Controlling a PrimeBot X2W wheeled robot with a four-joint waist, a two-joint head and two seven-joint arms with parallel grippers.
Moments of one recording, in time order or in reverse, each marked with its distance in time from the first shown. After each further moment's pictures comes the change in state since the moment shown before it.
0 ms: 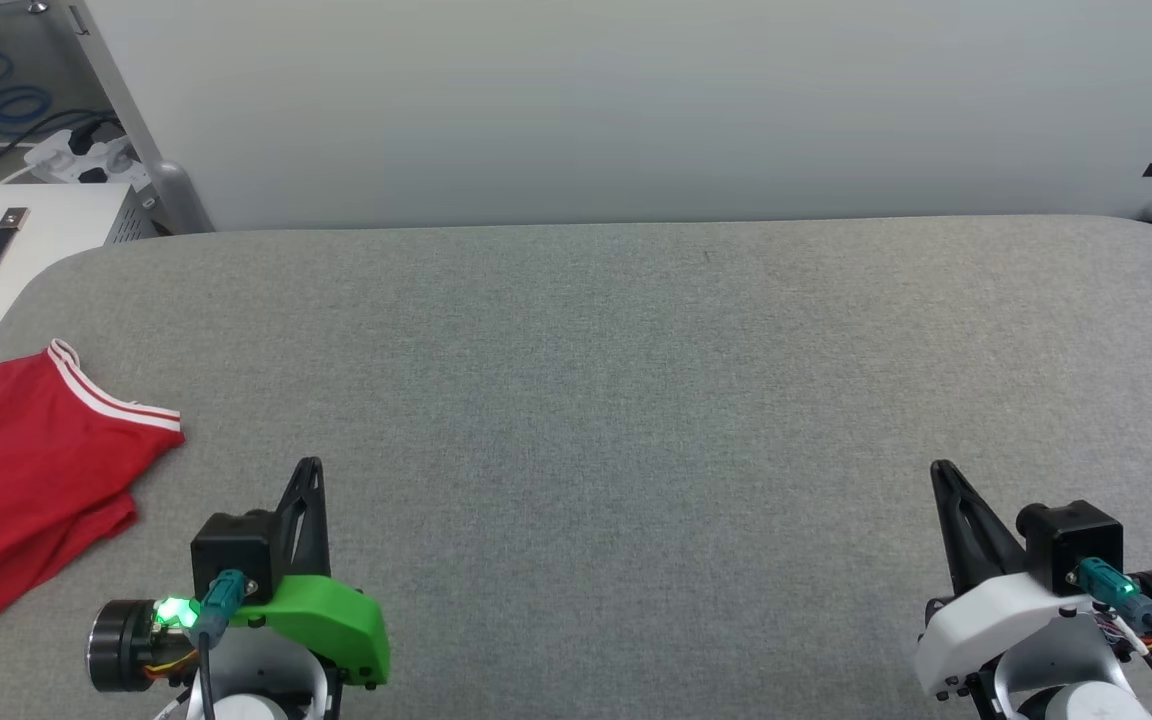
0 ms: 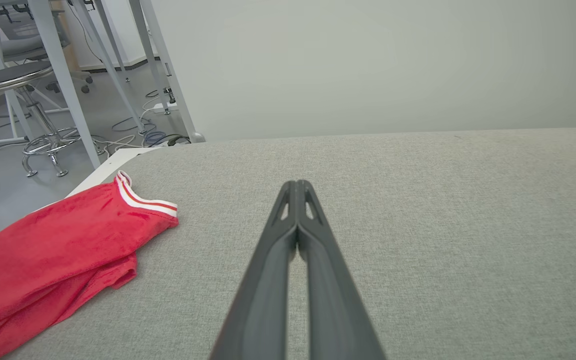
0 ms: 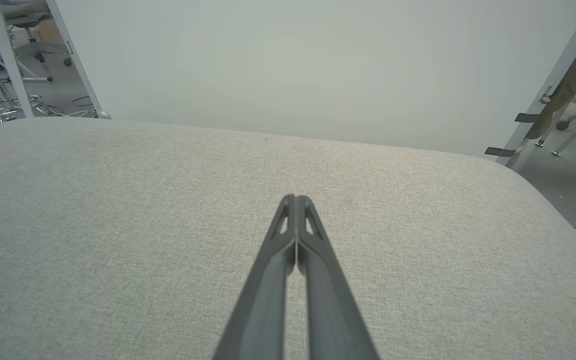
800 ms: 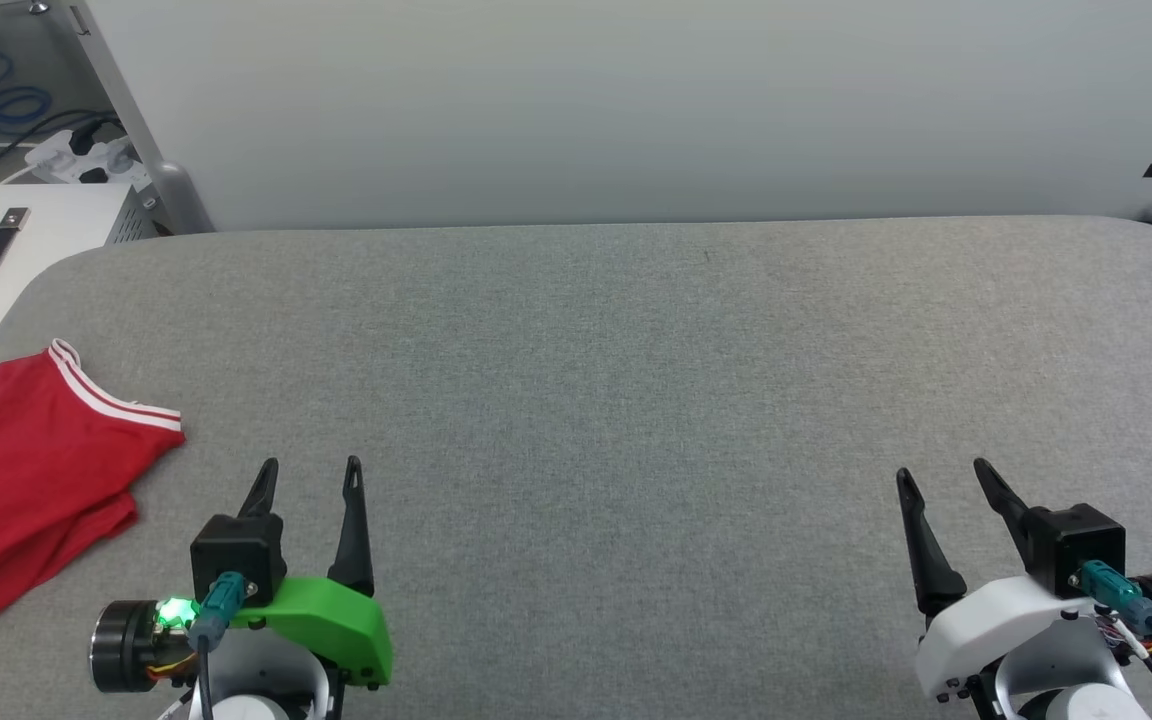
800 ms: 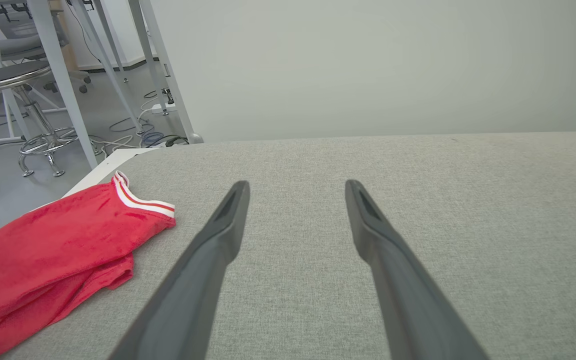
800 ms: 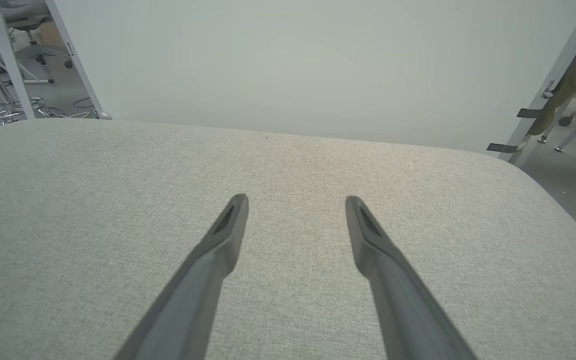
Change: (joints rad) left arm 0.001 0.000 -0.003 0.001 -0.011 0.000 -0.010; right arm 0.001 0.000 -0.002 0.010 0.012 0.000 -0.005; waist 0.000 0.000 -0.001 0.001
